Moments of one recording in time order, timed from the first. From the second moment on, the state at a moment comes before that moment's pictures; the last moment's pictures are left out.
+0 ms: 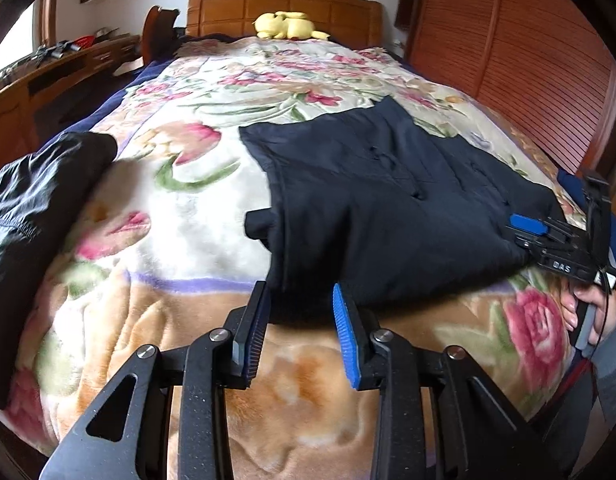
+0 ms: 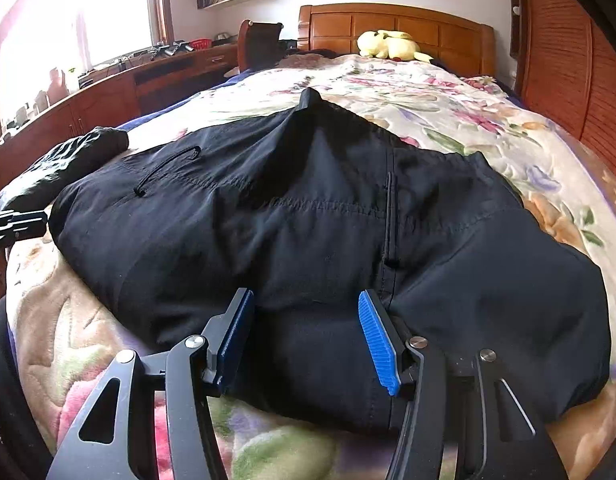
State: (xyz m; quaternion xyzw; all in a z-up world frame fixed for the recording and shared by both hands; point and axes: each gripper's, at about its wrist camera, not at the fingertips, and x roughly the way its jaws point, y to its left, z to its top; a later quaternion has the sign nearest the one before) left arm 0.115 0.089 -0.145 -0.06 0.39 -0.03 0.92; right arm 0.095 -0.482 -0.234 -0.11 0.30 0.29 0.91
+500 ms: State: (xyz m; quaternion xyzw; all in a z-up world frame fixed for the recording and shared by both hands) left arm 0.129 0.087 -0.165 -0.05 0.42 -0.01 0.91; right arm 0.087 -0.483 -0.233 -0.11 0.29 0.28 0.91
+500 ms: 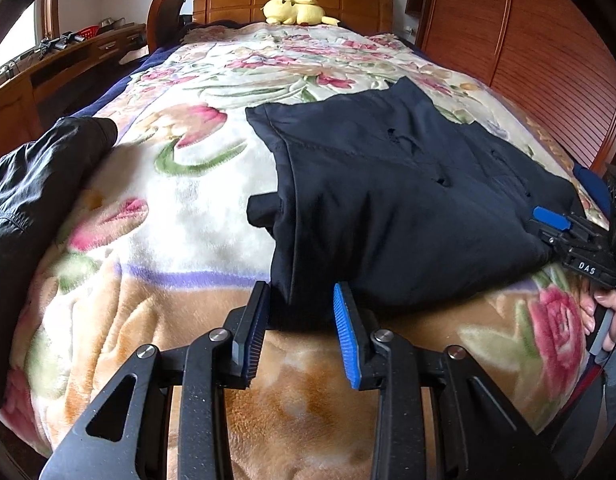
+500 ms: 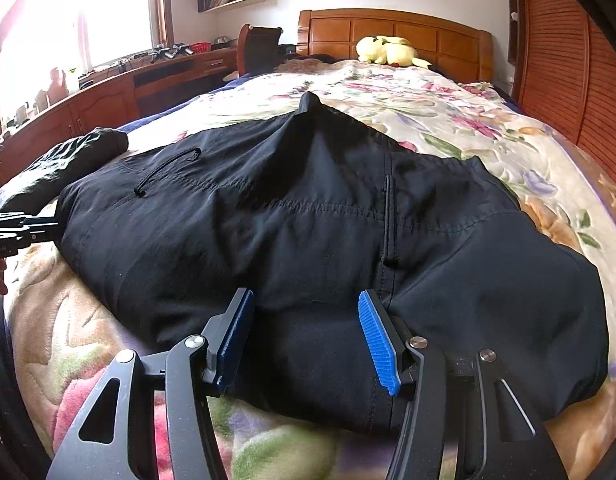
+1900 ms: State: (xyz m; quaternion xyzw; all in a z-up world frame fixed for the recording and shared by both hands) left arm 0.179 -0.010 -0.037 0.03 0.29 -0.13 0.95; right arm 0.074 -0.489 -0.229 -0.08 0.30 0.33 0.89
